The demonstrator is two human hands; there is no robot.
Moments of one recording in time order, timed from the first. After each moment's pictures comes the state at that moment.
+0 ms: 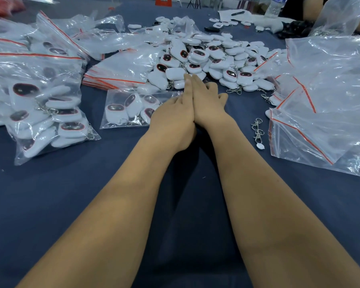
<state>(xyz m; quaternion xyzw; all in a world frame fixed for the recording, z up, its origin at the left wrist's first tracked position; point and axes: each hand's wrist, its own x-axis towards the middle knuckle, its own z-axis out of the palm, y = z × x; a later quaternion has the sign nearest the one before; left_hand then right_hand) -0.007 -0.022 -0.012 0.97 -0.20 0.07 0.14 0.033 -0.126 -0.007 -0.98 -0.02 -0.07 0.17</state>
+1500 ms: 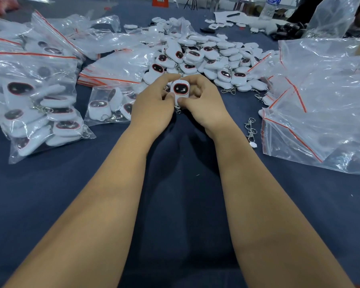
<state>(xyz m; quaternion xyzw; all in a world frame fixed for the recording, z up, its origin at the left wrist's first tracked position) 0.004 -0.001 -0.007 0.83 -0.09 0.09 0.54 0.006 -0.129 -0.001 -0.76 -0.04 -0.08 0.64</state>
